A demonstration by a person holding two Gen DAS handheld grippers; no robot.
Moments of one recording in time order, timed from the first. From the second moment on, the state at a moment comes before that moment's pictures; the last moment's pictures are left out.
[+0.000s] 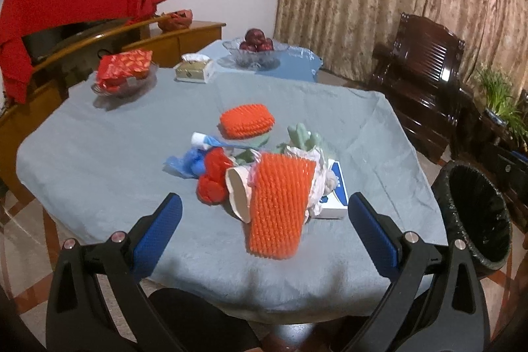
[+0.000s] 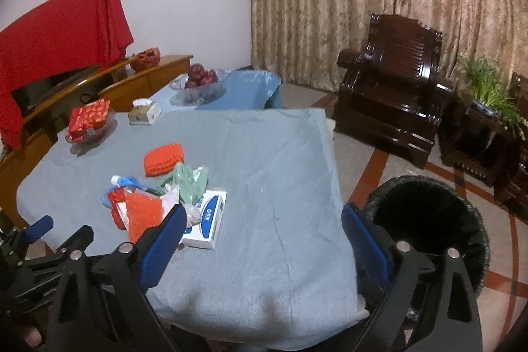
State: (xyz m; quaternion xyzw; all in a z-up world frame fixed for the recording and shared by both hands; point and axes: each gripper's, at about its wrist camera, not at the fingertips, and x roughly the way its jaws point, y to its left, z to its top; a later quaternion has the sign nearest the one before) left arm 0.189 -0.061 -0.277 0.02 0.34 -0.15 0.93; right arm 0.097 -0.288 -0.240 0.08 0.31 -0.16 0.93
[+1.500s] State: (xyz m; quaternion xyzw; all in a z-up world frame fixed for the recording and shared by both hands) left arm 0.231 -0.025 -0.292 0.01 0.33 -0.15 0.93; right arm 0.189 -0.226 -0.311 0.07 0.35 -0.07 0.93
